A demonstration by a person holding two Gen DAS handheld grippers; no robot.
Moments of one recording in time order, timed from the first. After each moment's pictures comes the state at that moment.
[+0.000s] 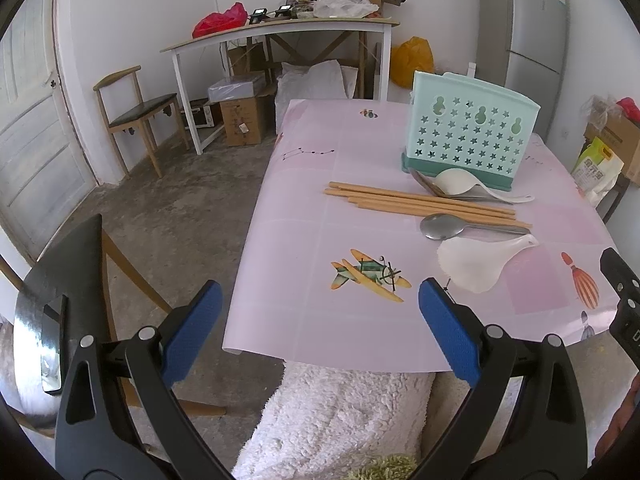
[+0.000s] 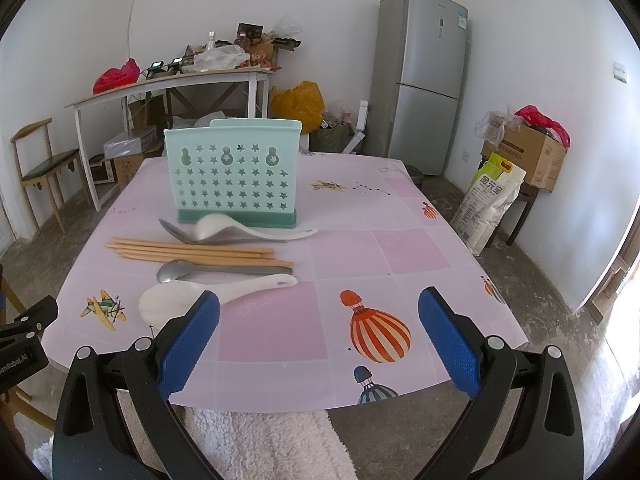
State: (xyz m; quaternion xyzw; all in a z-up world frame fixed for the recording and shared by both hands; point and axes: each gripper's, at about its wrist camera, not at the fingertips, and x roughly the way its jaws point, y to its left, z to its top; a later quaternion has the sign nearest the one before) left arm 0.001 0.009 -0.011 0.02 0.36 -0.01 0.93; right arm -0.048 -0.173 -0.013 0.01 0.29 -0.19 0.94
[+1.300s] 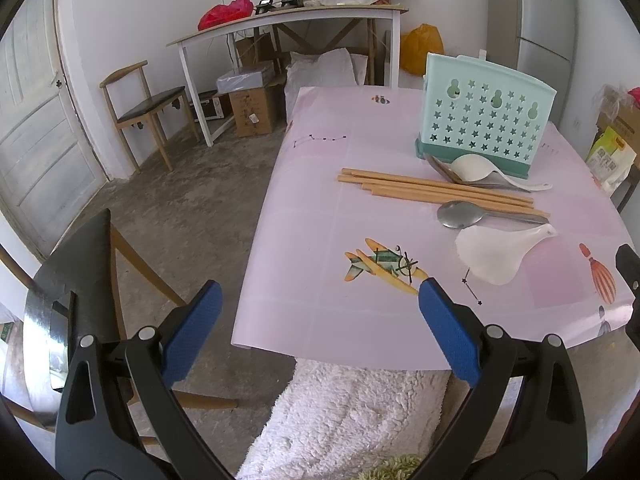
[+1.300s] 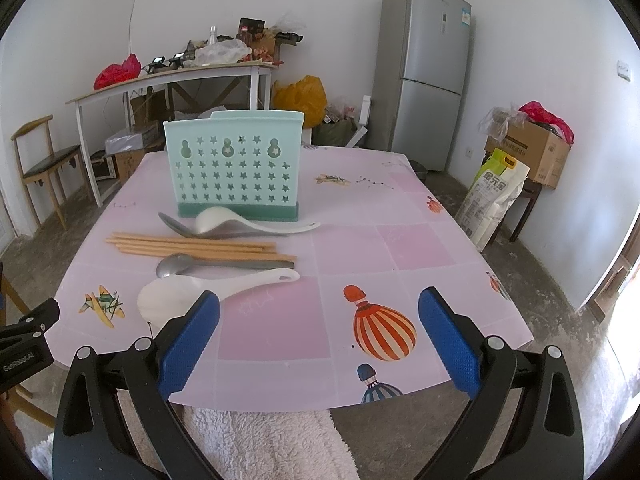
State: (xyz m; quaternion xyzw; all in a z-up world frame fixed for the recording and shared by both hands) left arm 0.013 0.007 -0.020 0.03 0.39 0.01 0.92; right arm -0.046 -0.177 -0.019 0.01 0.29 -0.19 0.94
